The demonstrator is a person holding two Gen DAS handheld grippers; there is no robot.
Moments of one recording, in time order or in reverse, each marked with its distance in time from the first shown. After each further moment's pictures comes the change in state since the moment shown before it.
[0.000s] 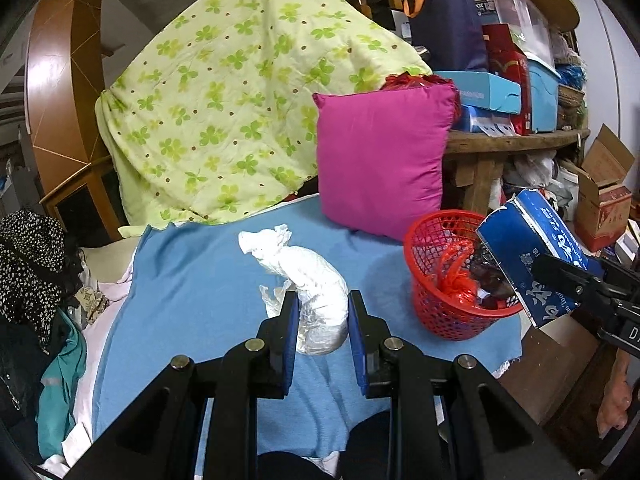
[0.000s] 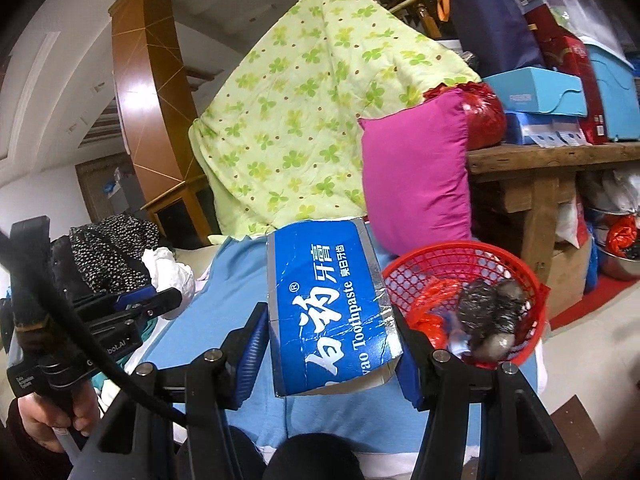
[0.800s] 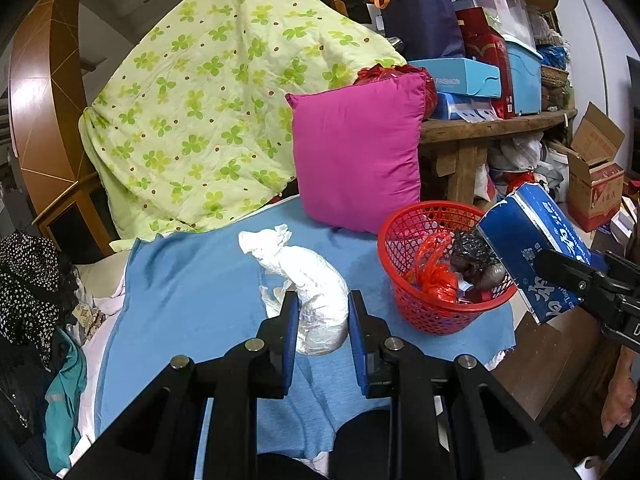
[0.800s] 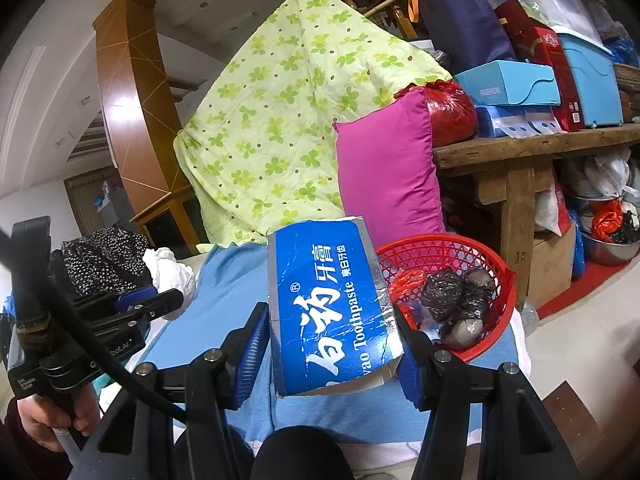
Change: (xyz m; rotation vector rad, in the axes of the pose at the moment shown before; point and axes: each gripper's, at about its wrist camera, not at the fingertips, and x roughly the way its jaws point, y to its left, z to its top) left arm 0.000 -0.033 0.003 0.069 0.006 -0.016; right arm -0.021 -0.028 -0.008 0.052 -0.019 -0.035
